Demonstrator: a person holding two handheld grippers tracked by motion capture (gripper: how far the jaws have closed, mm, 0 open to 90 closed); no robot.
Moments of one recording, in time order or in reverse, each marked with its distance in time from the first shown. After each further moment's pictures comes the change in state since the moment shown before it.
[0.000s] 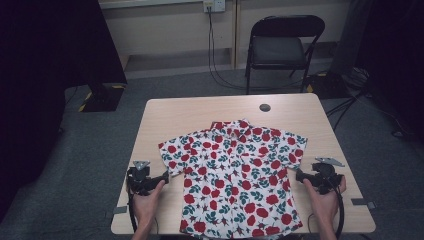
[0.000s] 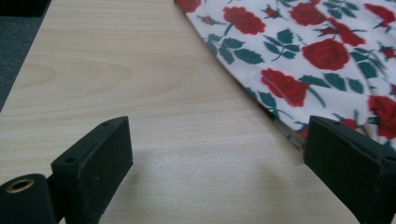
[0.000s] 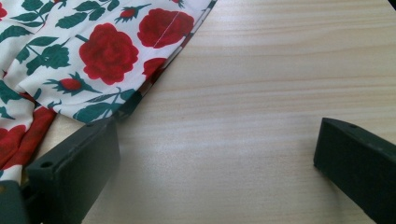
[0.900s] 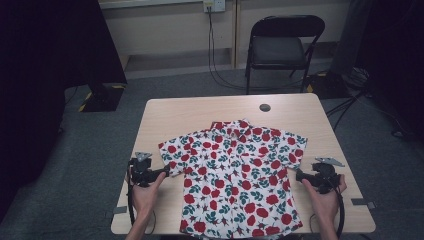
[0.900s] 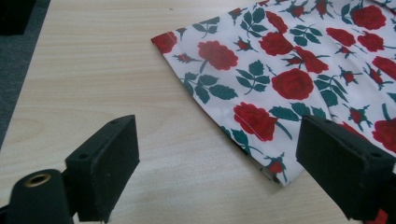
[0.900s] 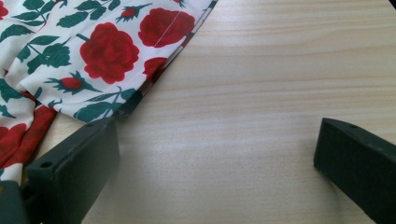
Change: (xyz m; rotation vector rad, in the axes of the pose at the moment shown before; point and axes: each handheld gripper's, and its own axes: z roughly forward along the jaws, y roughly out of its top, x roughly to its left) left arm -0.006 0.029 0.002 0.034 -0.029 0.072; right arm 0.000 0.000 0.000 0.000 0.002 -0.003
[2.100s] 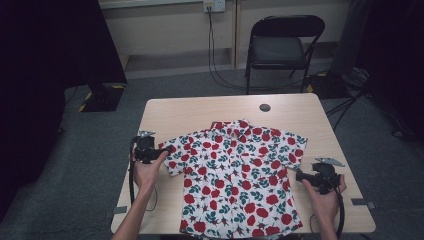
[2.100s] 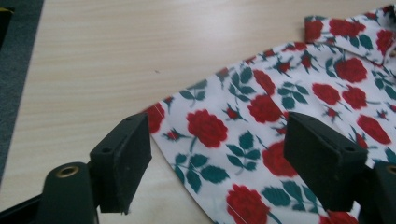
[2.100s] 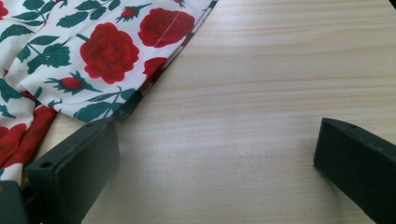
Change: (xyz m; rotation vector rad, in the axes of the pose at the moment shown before) left arm 0.011 0.064 0.023 -0.017 -0.057 0.016; right arm 0.000 0.000 0.000 0.000 0.000 0.000
